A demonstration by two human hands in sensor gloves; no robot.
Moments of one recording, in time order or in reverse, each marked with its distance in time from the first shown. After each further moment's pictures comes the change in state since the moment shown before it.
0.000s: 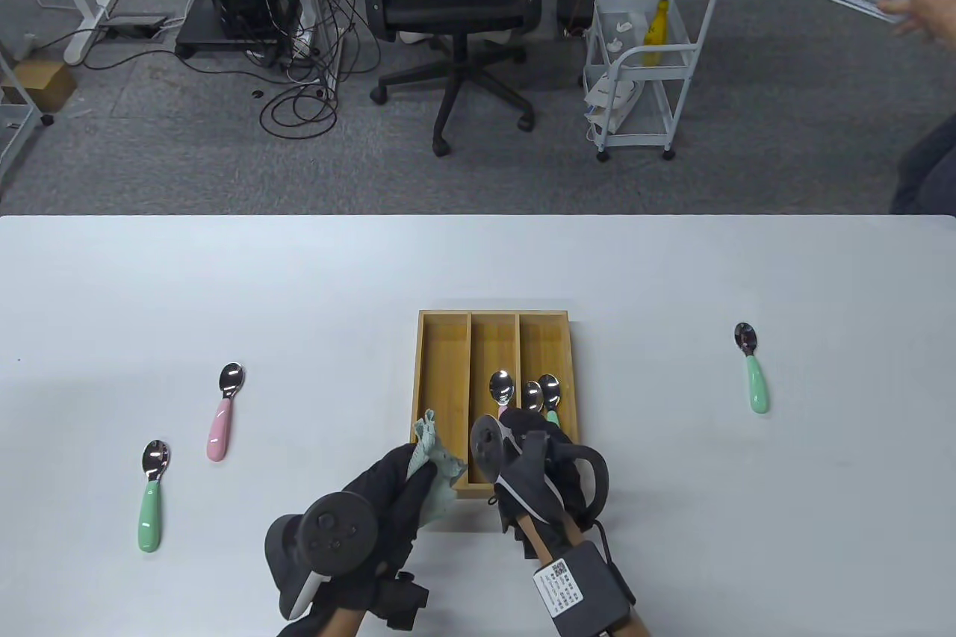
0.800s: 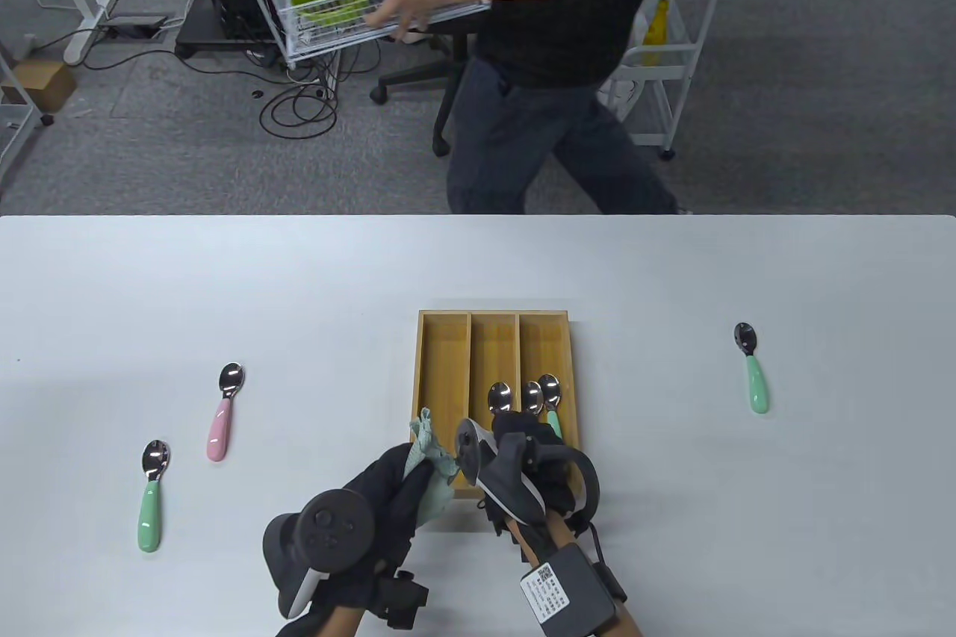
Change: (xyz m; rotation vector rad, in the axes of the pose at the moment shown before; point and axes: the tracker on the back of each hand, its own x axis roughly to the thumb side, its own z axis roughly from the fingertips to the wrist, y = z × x) left_hand -0.003 0.001 -0.001 -0.003 0.024 0.011; right_hand 0.010 -0.005 0.005 -0.007 -0.007 0.092
